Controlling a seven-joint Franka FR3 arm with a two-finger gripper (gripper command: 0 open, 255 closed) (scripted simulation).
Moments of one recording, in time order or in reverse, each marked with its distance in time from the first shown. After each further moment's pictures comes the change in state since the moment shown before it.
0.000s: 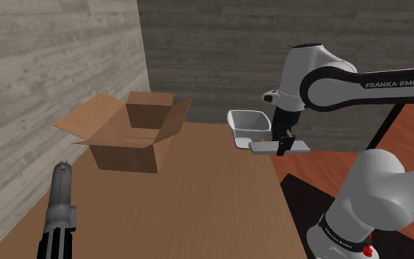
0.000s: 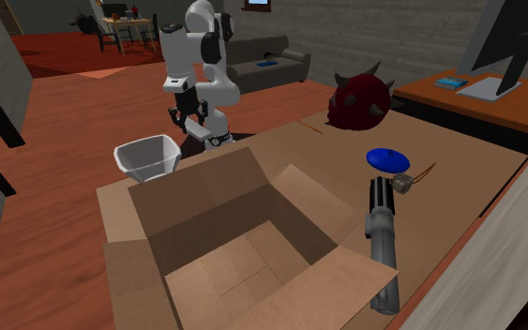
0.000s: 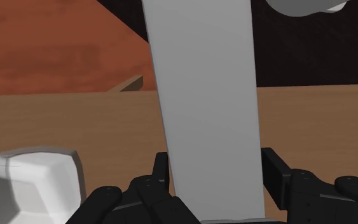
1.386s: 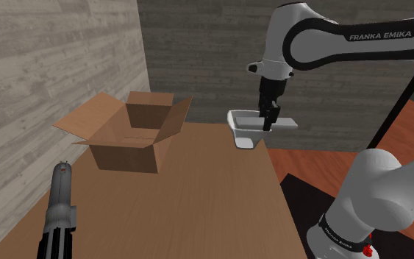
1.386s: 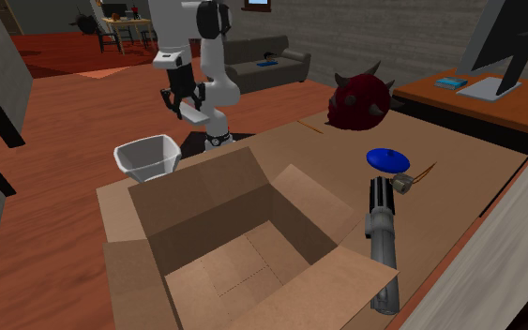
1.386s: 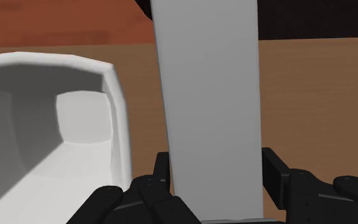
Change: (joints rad) arm 0.038 0.220 0.038 0.341 0.046 -0.121 0.030
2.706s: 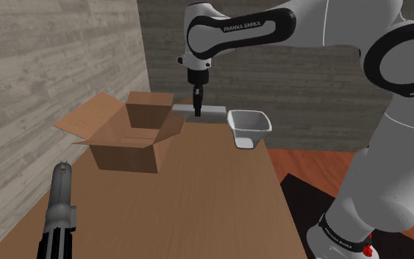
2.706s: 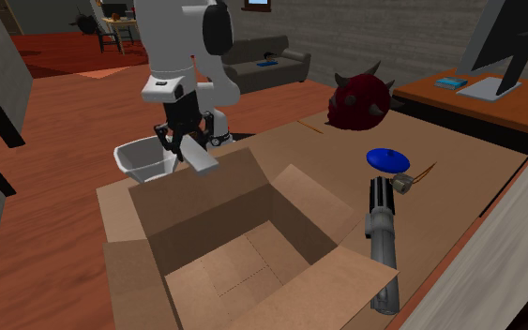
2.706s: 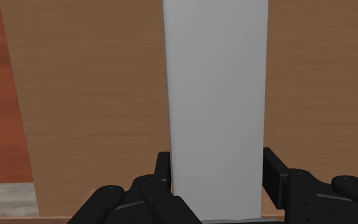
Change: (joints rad) arm 0.060 0.770 0.058 0.717 0.057 0.053 0.089
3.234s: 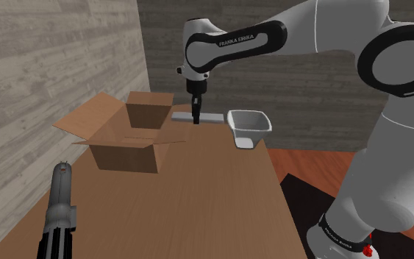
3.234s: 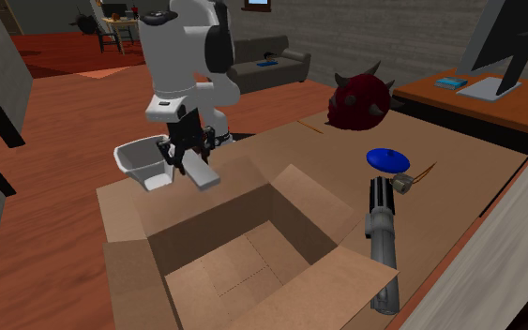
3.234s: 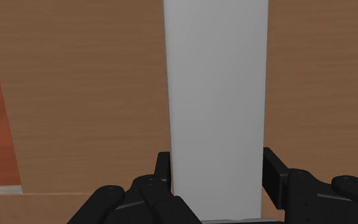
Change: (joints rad) arm 0.000 0.028 -0.001 -0.060 0.000 0.091 -0.001
